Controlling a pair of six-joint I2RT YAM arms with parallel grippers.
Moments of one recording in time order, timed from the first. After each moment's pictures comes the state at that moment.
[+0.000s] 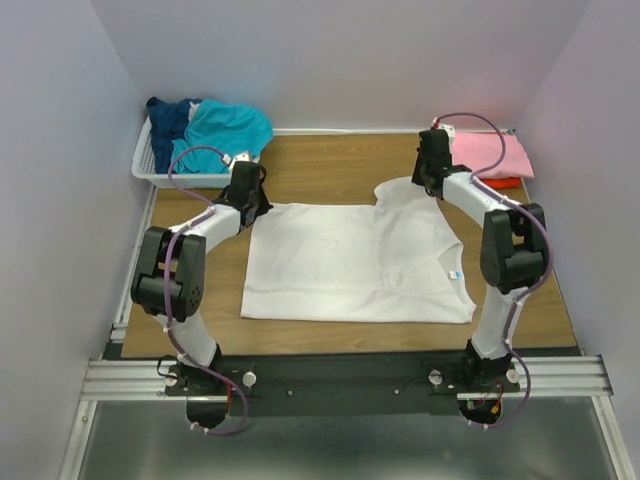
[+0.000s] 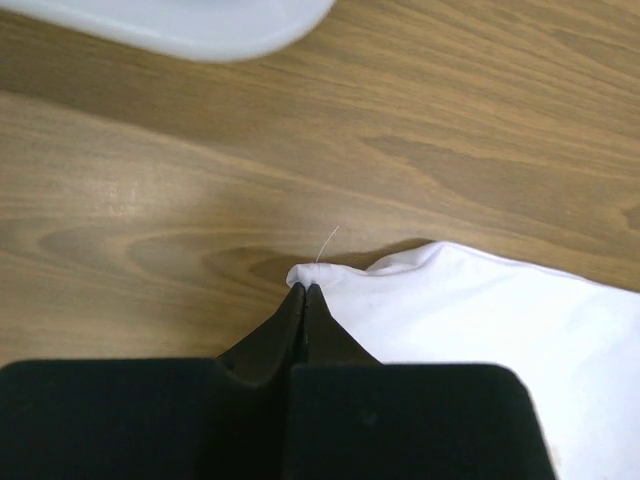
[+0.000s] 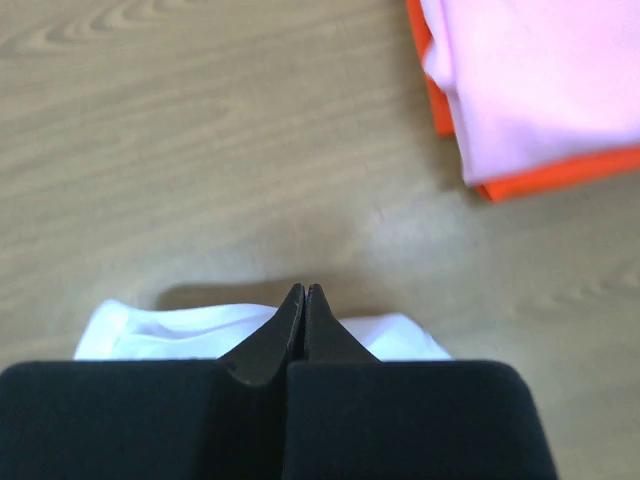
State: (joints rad) left arm -0.24 1.77 1.09 -0.03 -0.14 -0.51; right arm 0.22 2.00 1.49 -0.18 0.33 0.29
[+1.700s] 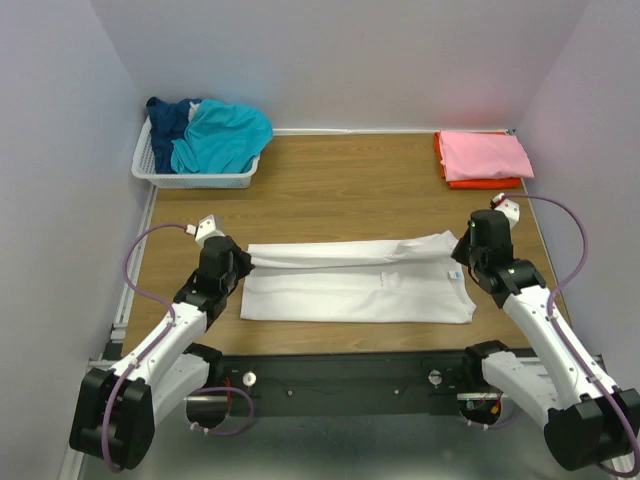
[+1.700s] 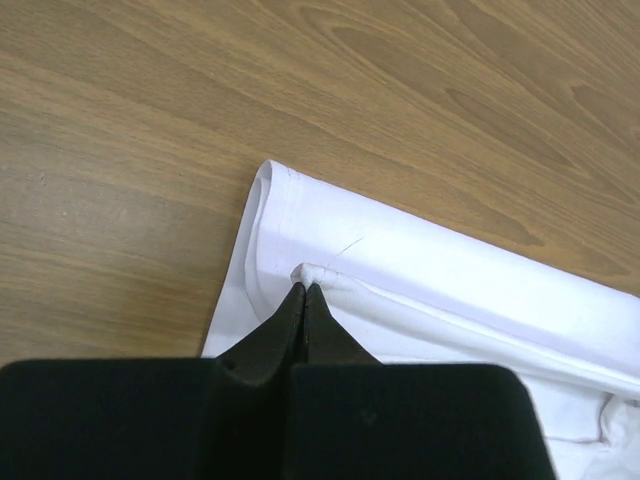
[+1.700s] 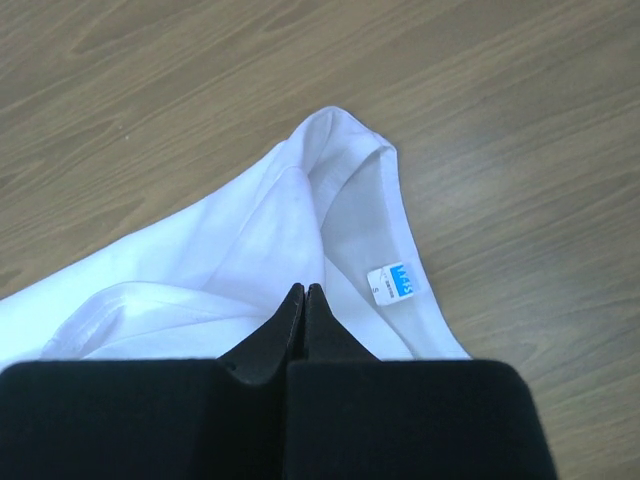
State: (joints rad) left arm -0.30 0.92 0.36 0.01 -0.20 -0.70; right arm 0.22 0.89 0.71 -0.51 0.35 0.52
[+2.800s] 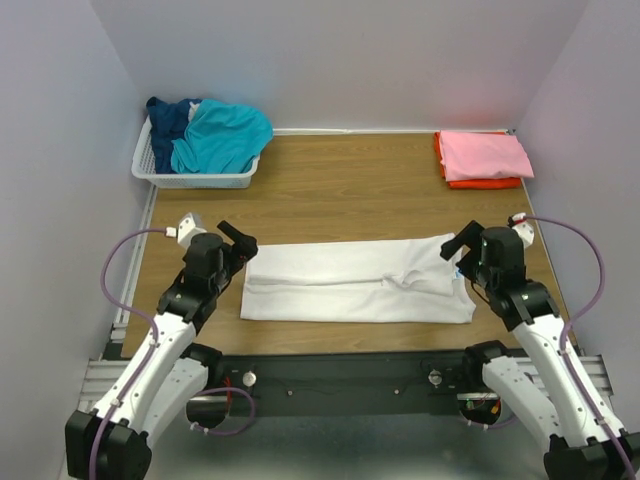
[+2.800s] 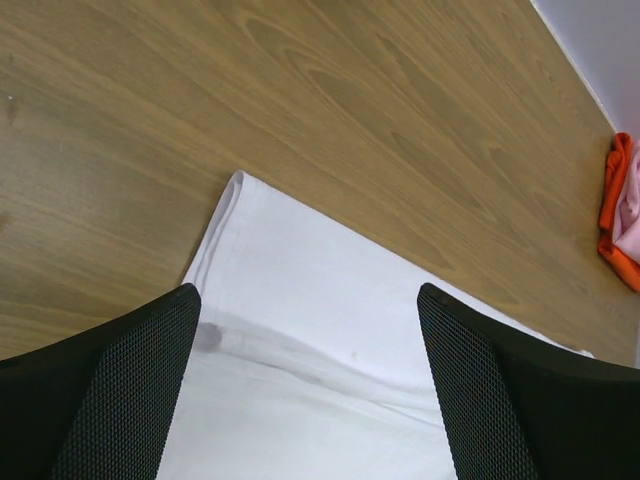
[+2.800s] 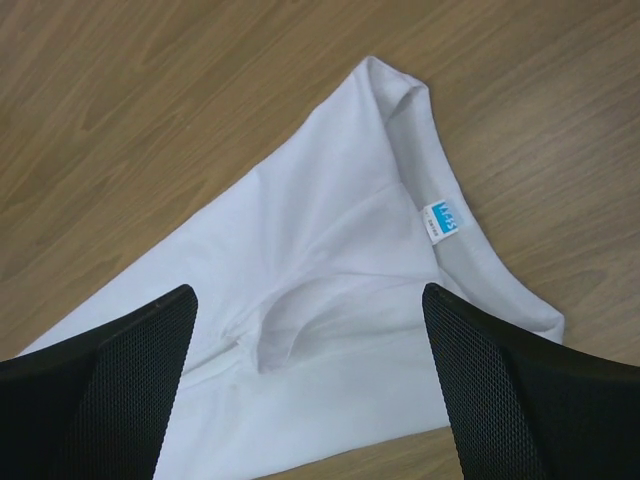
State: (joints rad) left arm -0.30 0.72 0.48 -0.29 -0.24 -0.89; right arm 0.22 0.68 0.64 -0.63 0.29 0.76
